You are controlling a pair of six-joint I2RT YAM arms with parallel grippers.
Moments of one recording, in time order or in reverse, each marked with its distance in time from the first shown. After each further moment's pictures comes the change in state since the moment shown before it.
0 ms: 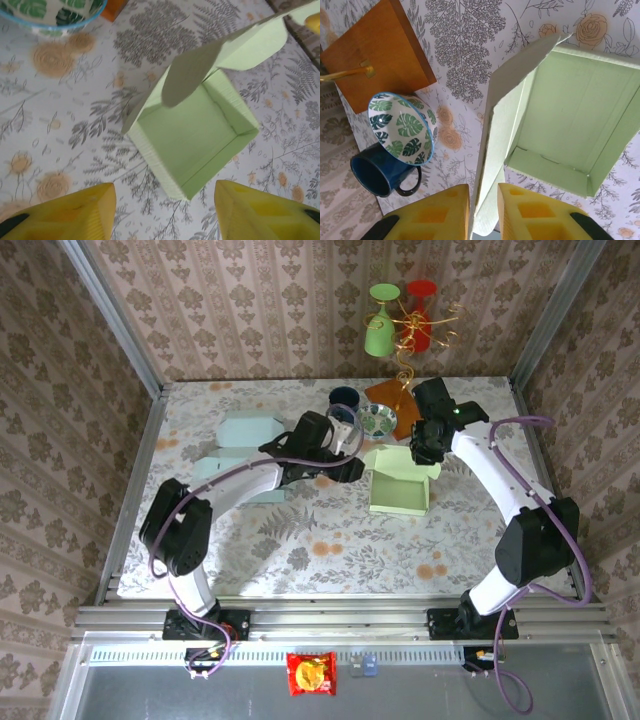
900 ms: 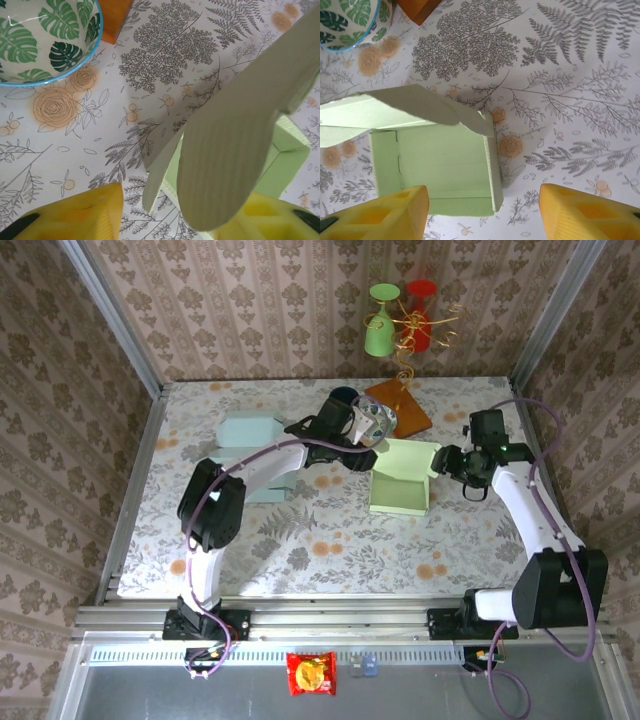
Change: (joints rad) left arm -0.008 0.261 0.304 -0.124 -0.031 0.178; right arm -0.279 -0.265 -0.397 0.211 -0.220 -1.448
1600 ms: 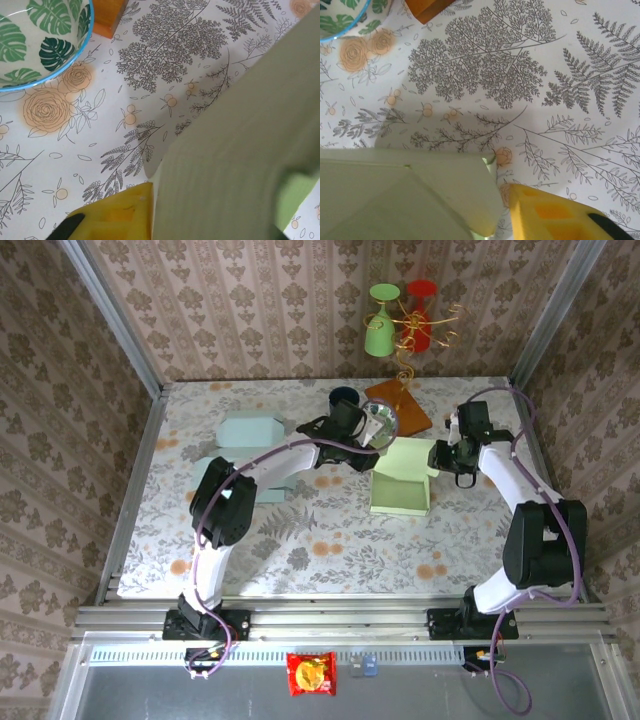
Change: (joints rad) left arm -0.037 0.073 0.093 -0.061 -0.069 -0.002; right arm 0.010 0.226 0.068 0.119 -0.027 -0.162
